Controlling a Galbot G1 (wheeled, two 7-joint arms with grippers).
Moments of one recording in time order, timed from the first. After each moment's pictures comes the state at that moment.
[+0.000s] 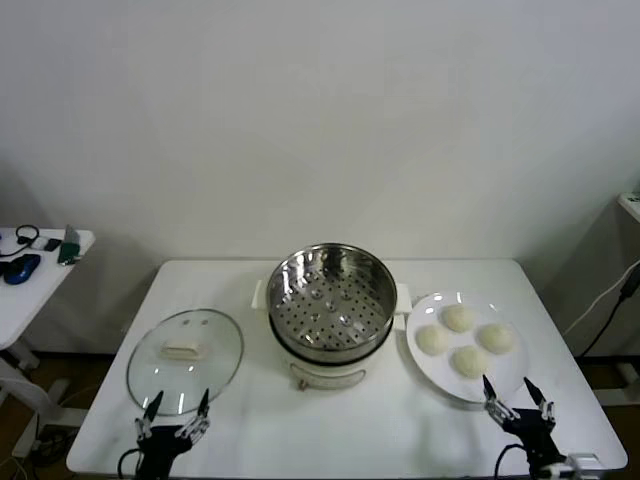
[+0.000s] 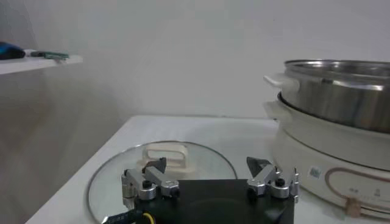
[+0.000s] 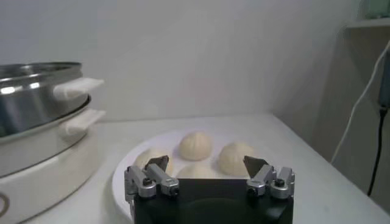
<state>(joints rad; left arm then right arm) 1.81 -1.45 -0.67 -2.05 -0.21 0.02 0.03 -1.62 1.04 0.69 1.93 0.52 -0.16 0.06</state>
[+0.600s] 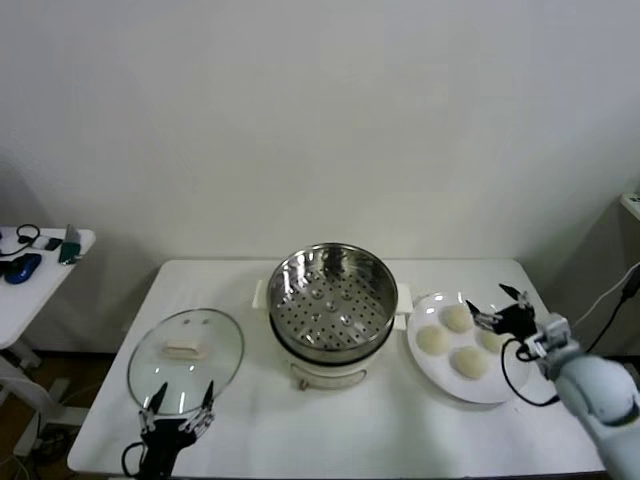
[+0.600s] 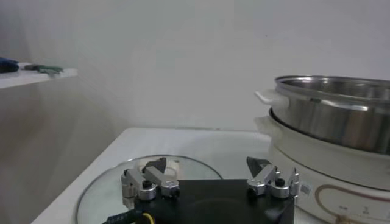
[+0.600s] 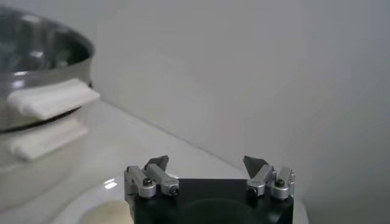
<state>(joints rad) 1.81 -1.45 -0.65 -2.07 -0.21 0.00 0.03 -0.91 0.55 0.23 1.61 0.27 -0.30 -0.46</state>
